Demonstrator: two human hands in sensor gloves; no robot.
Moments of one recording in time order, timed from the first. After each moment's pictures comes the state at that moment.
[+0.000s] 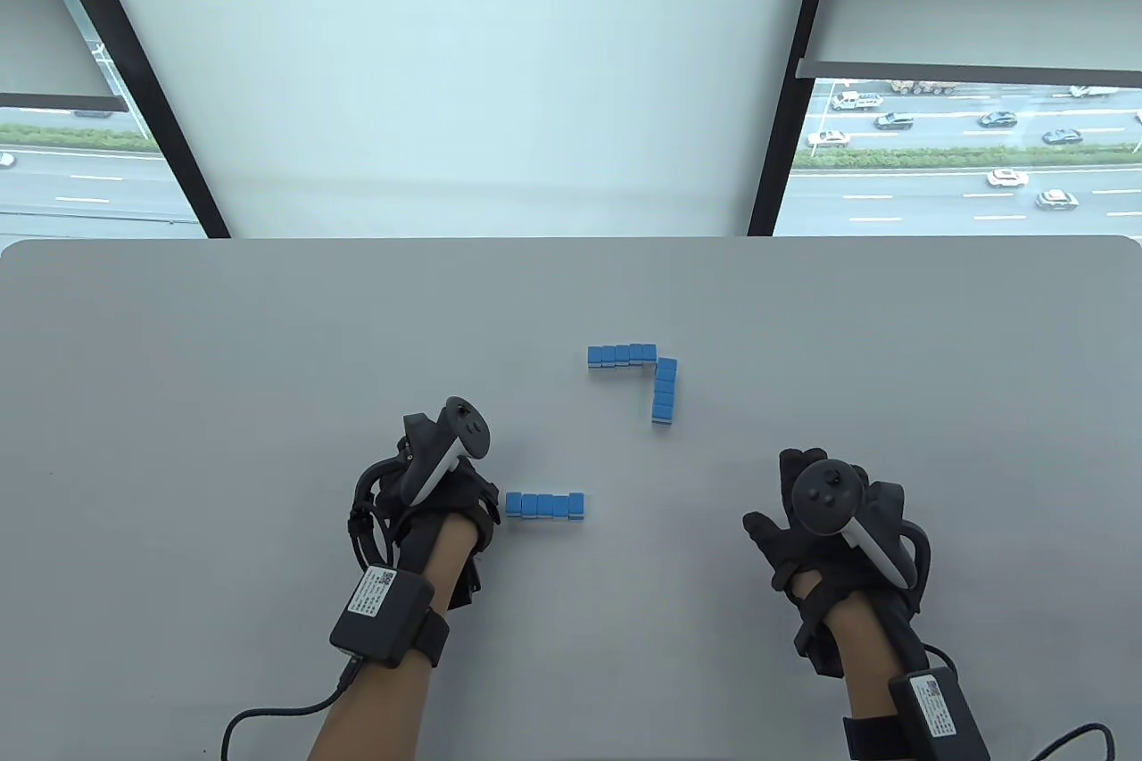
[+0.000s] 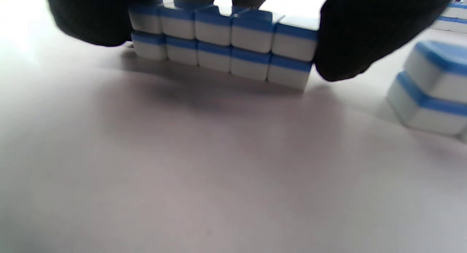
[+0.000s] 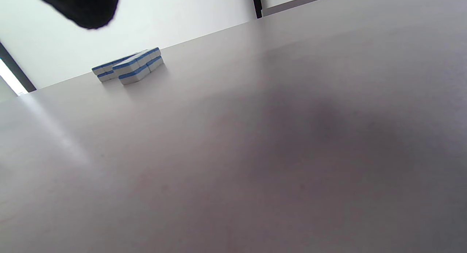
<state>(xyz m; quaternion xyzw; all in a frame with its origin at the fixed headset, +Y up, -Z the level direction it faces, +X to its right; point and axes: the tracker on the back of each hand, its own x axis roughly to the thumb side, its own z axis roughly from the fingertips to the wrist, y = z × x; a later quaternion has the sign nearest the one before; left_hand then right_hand) -0.178 -0.749 -0.403 -0.20 0.15 0.04 0.97 0.225 -0.739 -0.331 -0.07 0.10 0.98 0.15</state>
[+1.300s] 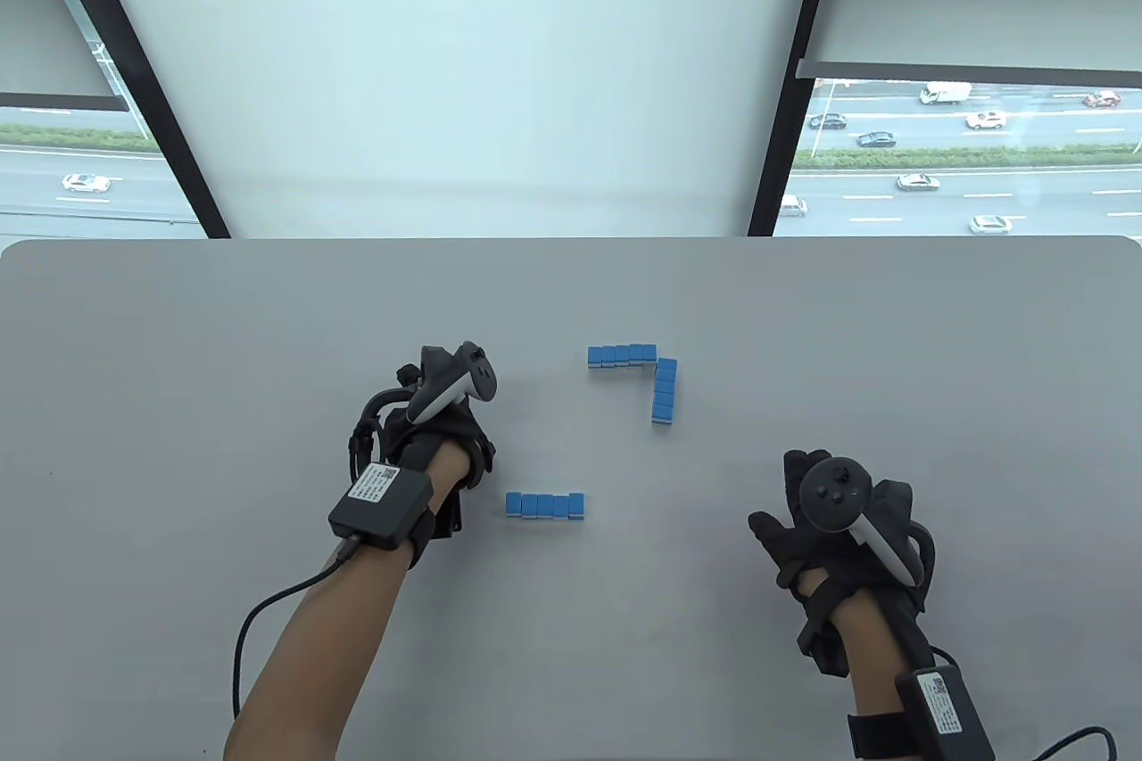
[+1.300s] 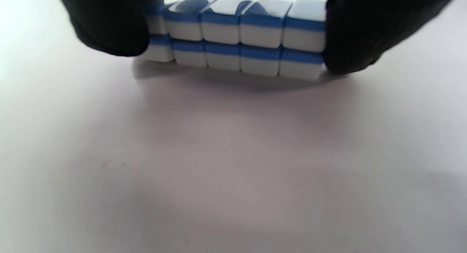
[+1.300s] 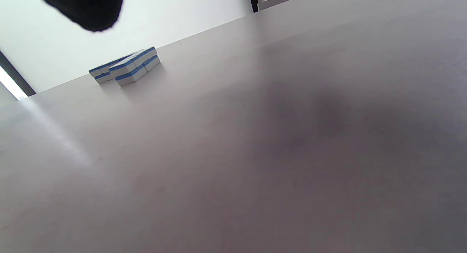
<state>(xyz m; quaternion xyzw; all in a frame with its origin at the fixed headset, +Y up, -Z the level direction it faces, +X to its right) -0.177 -0.744 -0.485 -0.28 0.10 -0.02 0.96 0.232 -0.743 -0.333 -0.07 0.11 0.98 0.17</state>
